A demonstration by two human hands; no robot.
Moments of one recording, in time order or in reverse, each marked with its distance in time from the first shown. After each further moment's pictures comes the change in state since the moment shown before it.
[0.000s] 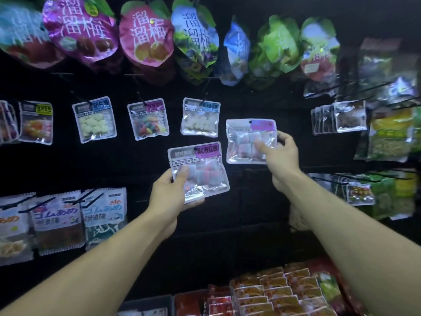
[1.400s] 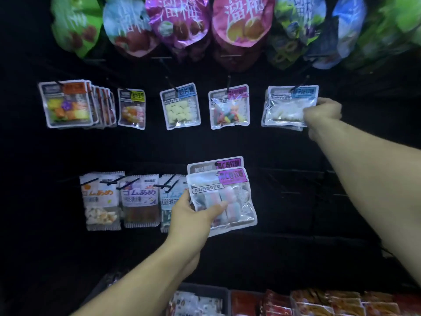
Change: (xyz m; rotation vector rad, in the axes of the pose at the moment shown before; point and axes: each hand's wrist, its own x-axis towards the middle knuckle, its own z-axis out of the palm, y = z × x) left_hand -0.020 -0.014 -0.128 0.023 0.184 -0.051; right_hand 0.100 0.019 0.179 -0.223 0.186 0.023
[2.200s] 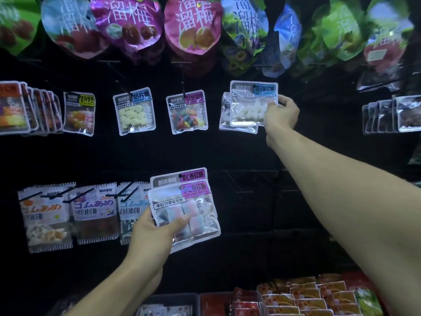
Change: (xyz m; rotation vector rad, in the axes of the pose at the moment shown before) left_hand -0.015 -0.005 0.014 0.063 -0.024 -0.050; right_hand -0.019 -0.008 -0.032 0.249 0.011 -0.081
